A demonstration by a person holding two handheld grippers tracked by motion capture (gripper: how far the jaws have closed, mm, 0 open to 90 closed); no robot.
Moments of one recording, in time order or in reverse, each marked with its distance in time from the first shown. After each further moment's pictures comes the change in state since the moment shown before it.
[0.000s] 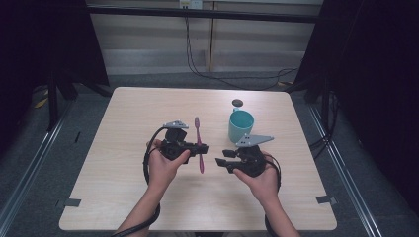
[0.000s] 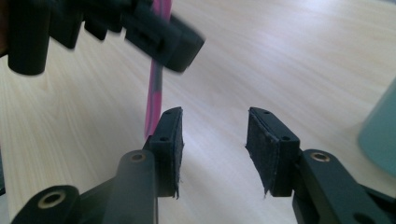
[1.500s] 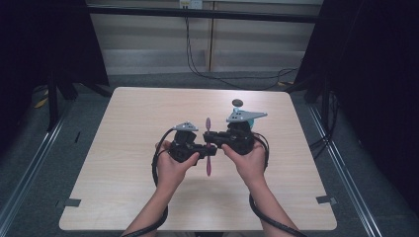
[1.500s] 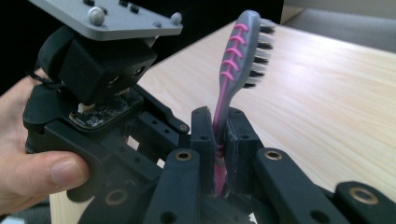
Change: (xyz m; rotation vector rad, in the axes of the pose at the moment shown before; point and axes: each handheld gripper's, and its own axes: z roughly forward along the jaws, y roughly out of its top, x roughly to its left) left arm -0.020 0.006 0.013 -0.029 -0.024 0.041; right arm 0.005 0.065 0.009 -0.126 0.103 0.070
